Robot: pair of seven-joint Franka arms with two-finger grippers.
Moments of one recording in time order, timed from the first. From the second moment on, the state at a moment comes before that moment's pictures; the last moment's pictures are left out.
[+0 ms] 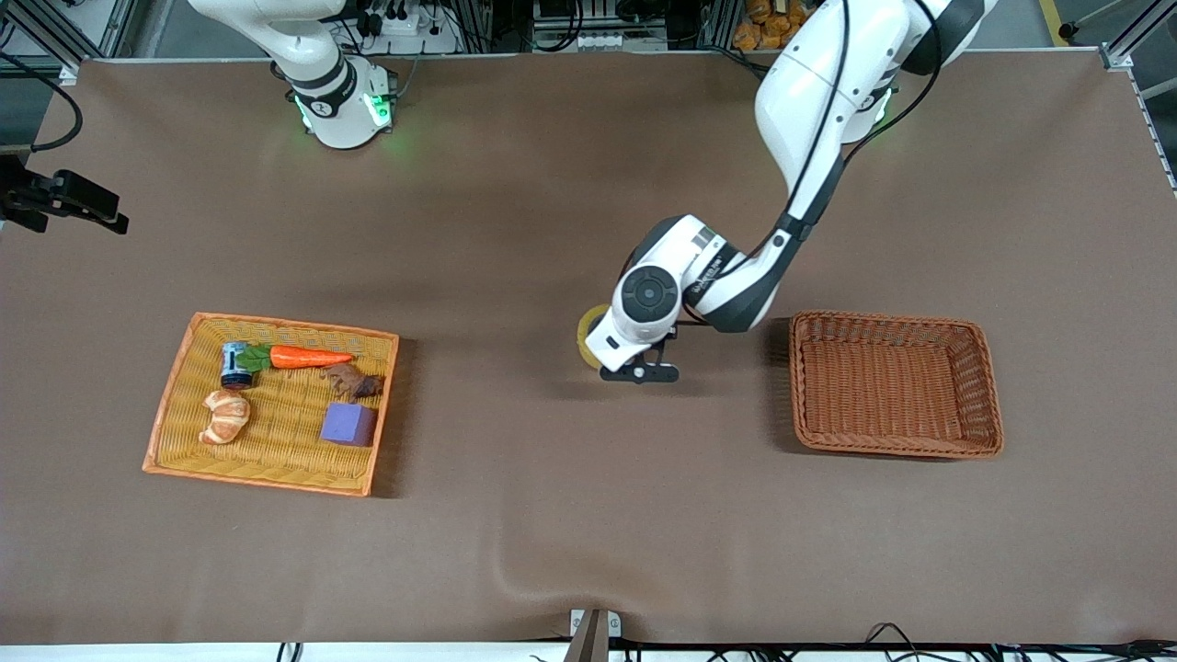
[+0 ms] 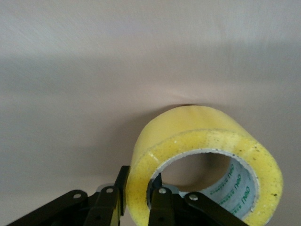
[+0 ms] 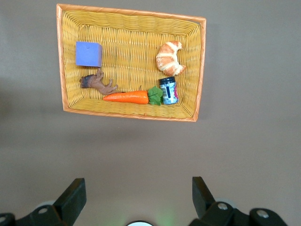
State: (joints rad) left arm -0.52 0.77 -0.20 -1.46 0.02 2.11 -0.67; right arm 0.01 -0.04 -0.10 -1.61 -0.02 1.49 -0.06
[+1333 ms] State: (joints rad) left arm 0.11 0.68 -0.19 -1.53 0.07 1.91 -0.02; right arm 0.01 -0.04 -0.09 -1.61 -0.02 1.49 -0.06
